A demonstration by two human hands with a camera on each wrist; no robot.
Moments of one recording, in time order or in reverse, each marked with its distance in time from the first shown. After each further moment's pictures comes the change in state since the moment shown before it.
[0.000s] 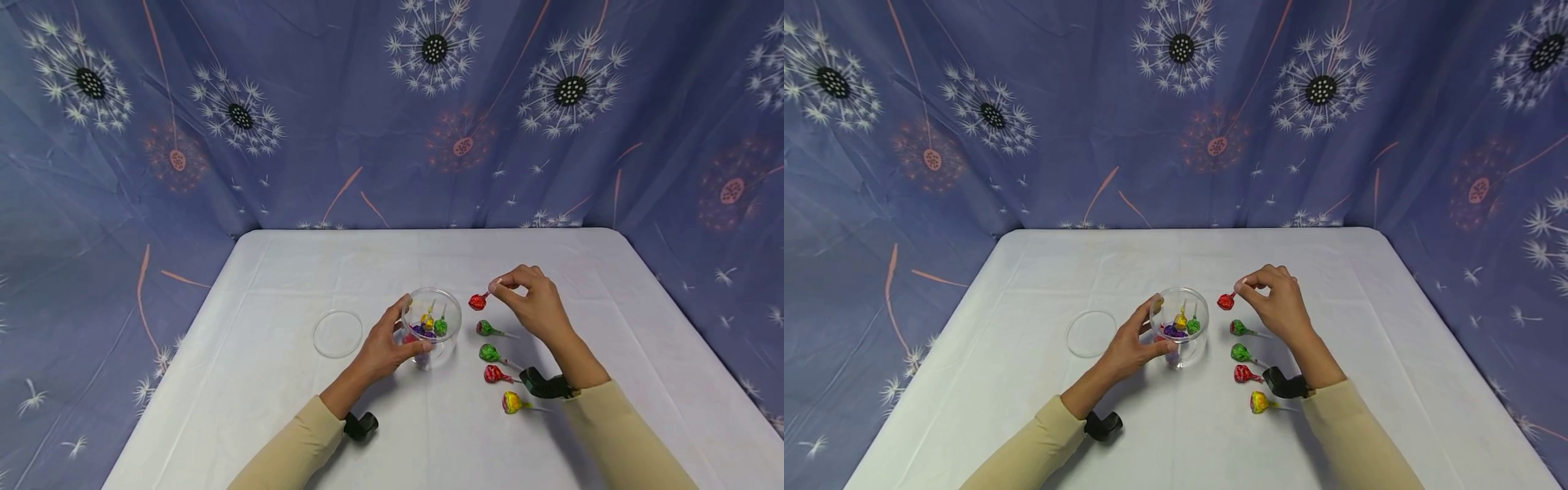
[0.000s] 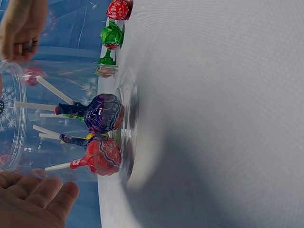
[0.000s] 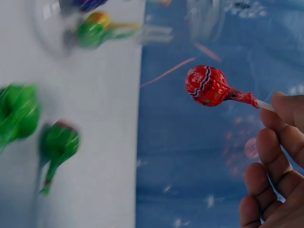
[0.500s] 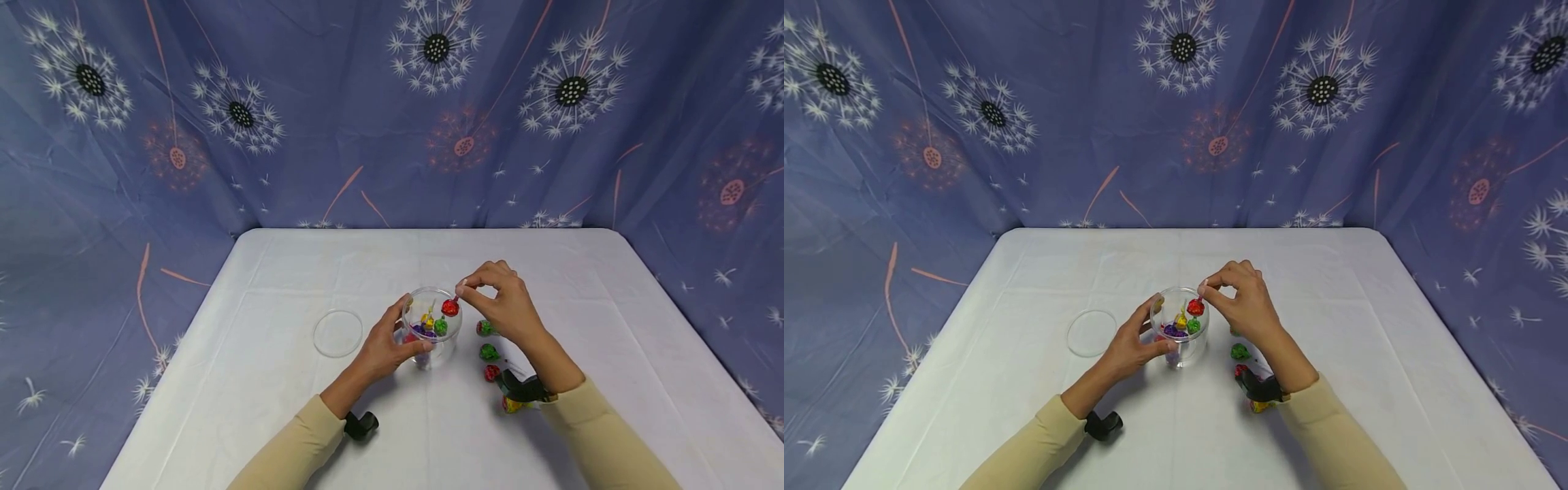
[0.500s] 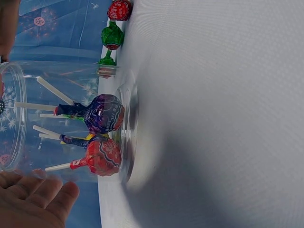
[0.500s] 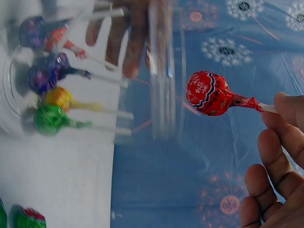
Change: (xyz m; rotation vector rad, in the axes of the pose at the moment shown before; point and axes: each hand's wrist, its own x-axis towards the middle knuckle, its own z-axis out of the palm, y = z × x) left_hand 0.000 0.000 0.000 -0.019 -0.005 0.008; right_hand 0.000 -0.049 0.022 0.110 -0.010 -0.259
